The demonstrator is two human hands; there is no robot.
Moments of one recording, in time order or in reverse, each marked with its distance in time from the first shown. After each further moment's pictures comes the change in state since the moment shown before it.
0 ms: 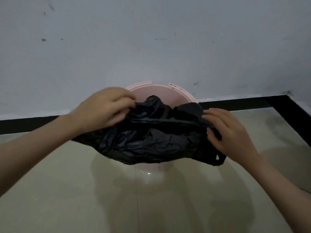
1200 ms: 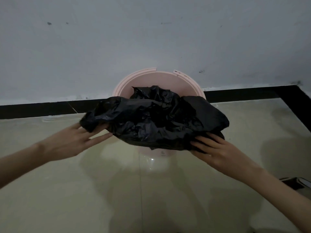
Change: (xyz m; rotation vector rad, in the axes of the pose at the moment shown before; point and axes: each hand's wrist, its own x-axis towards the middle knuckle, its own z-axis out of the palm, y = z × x) left_hand -0.155 0.008 0.016 0.555 -0.421 0.212; right_hand -0.068 -0.021 0.010 -0.248 -0.361 -0.516
